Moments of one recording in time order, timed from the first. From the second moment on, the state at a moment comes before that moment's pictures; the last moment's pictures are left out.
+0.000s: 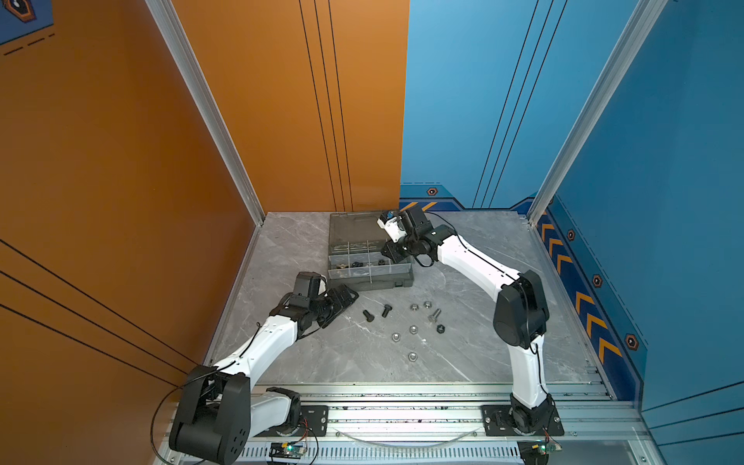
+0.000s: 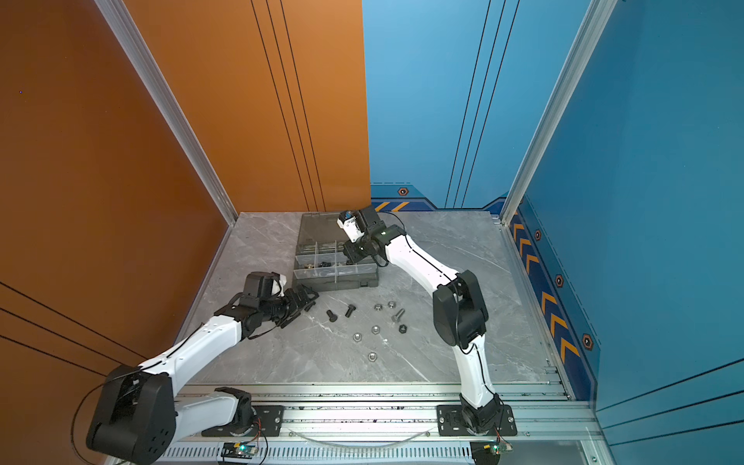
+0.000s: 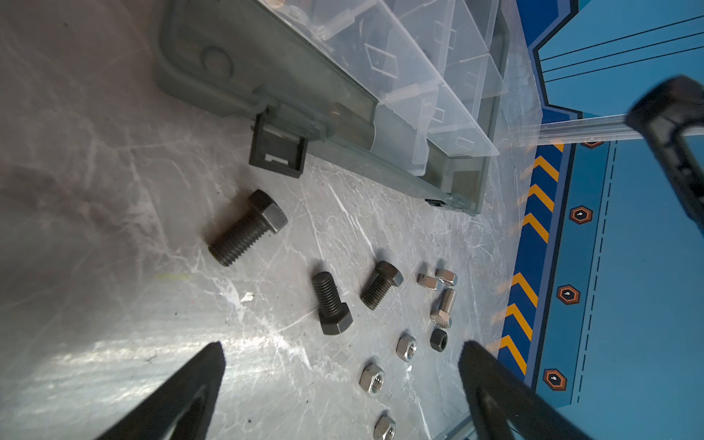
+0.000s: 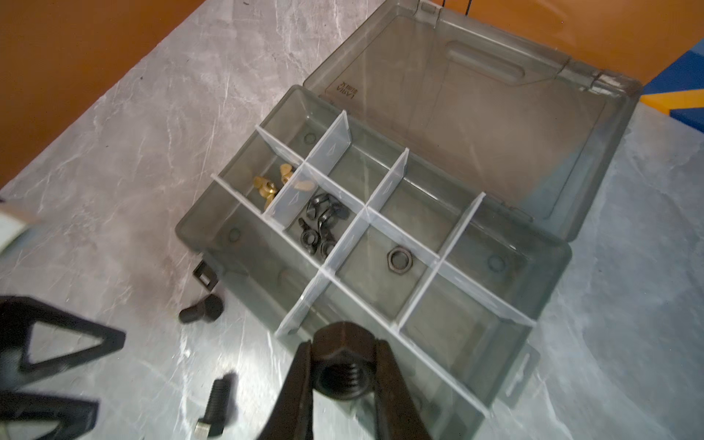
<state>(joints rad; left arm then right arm) -0.21 1.21 0.62 -0.23 0.40 -0.87 0.60 2.13 1.90 -0.58 -0.22 -0.01</state>
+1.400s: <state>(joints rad) -0.20 1.19 0.62 -0.23 0.41 -0.87 0.59 2.03 1.77 -0.61 -0.12 0.05</state>
